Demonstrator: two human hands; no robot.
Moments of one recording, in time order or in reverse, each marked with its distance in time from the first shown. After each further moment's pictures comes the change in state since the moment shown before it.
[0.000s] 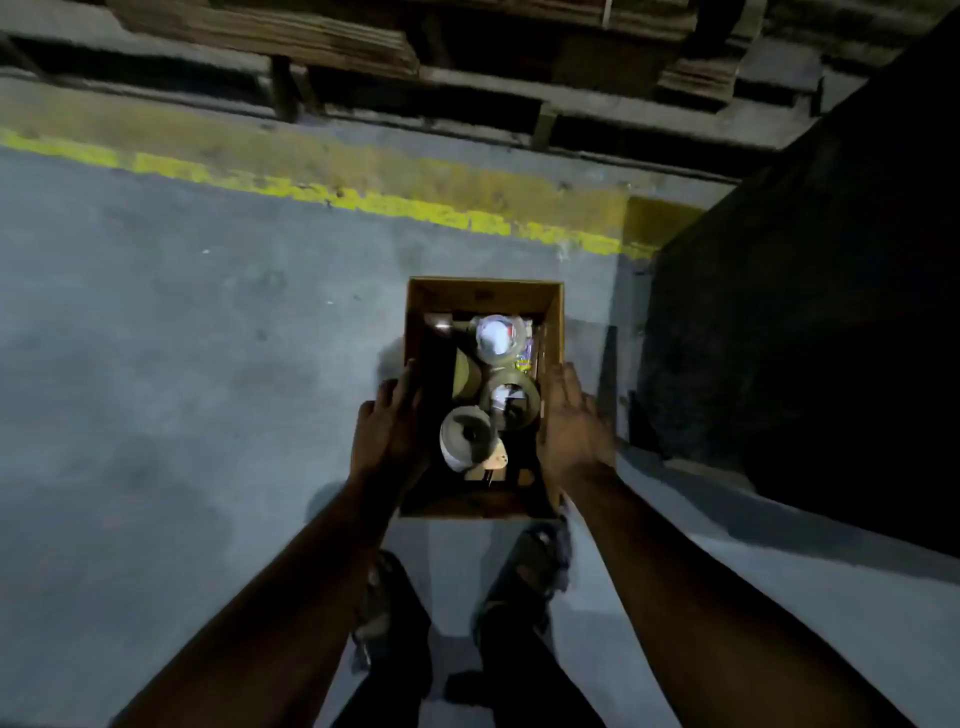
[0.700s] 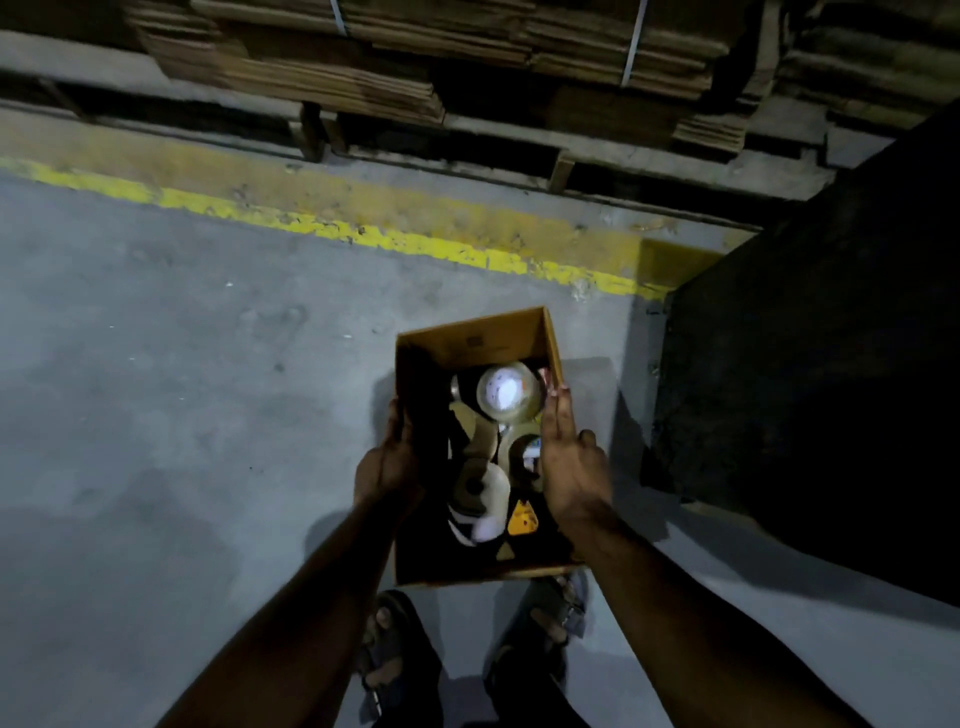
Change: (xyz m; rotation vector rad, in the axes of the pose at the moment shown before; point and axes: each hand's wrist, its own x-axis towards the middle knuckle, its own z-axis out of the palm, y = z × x) left_hand 0.014 -0.039 0.000 -0.200 -0.189 -0.248; right_hand 0.010 -0.044 -0.004 -0.241 0.120 -0.006
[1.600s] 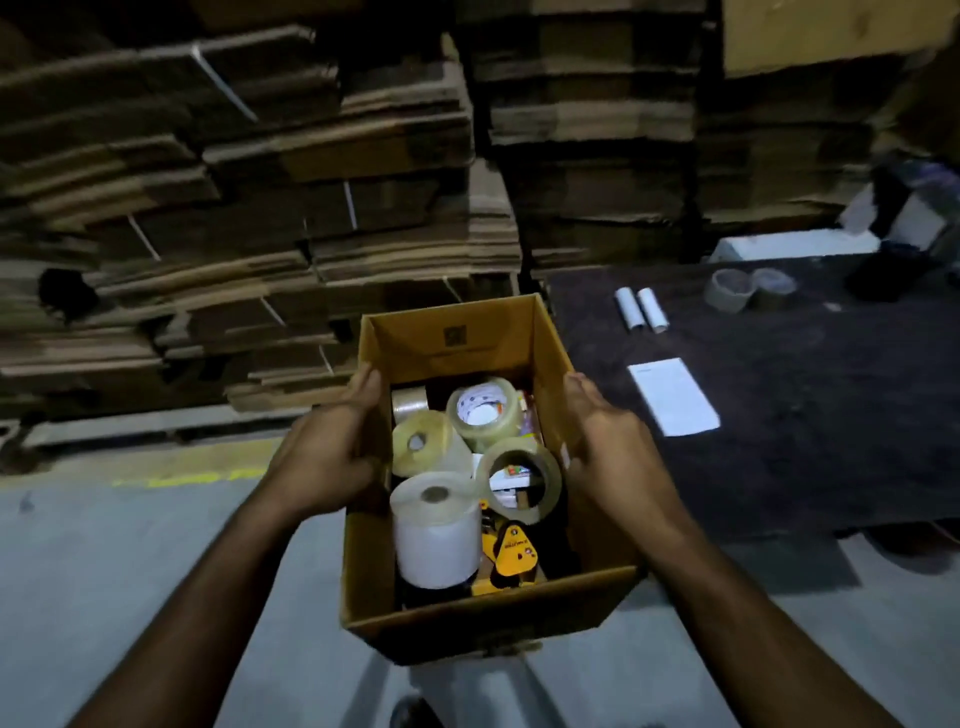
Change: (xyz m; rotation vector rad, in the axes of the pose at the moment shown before) left_hand -0.533 0.232 -0.439 0.136 0.381 0.582; right_hand -0.426 0.147 -0.553 0.460 0.483 0.003
